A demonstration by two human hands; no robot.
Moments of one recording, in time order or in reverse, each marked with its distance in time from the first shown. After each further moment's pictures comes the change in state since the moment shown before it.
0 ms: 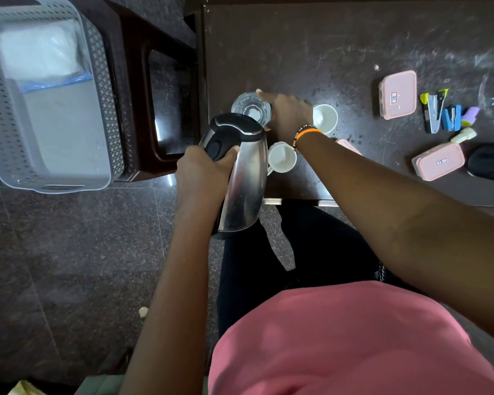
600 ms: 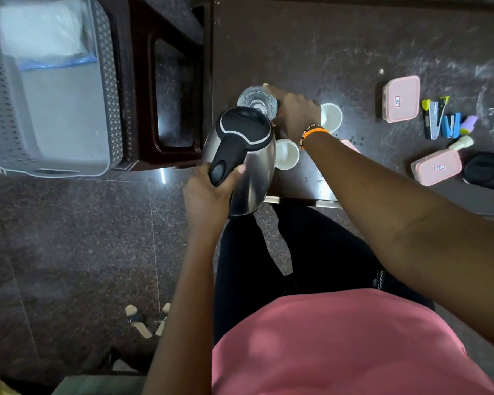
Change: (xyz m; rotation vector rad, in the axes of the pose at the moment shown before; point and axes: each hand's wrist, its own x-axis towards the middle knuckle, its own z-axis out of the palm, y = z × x) left_hand -0.027 -0.050 0.023 -0.231 0.071 0.095; right_hand -0.010 -0.001 0.000 -0.032 0.020 0.002
